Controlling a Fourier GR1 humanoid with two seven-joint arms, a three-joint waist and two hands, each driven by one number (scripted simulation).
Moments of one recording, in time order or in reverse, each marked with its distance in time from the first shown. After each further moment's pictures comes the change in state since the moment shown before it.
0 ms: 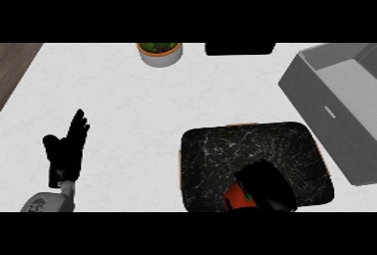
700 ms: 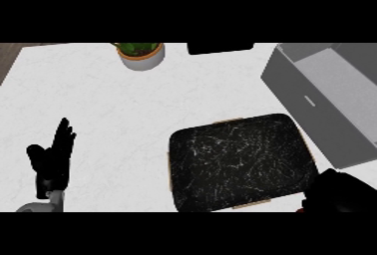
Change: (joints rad) left arm 0.065 0.014 0.053 -0.007 0.019 0.023 -0.028; right arm 0.207 -0.546 -0.242 -0.330 -0.328 -0.225 -0.663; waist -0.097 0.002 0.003
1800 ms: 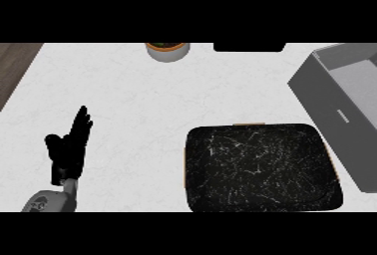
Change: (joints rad) left arm -0.075 -0.027 -0.053 -0.016 -0.039 -0.043 0.024; right arm -0.053 -0.290 -0.650 0.763 -0.656 0.273 -0.673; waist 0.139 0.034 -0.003
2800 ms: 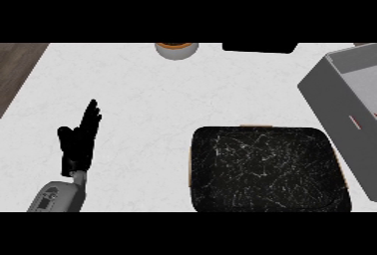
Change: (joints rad) left arm -0.061 -0.039 0.000 0.038 -0.037 -0.018 0.004; right arm -0.613 0.339 0.295 0.613 0.331 0.017 0.003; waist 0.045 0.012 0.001
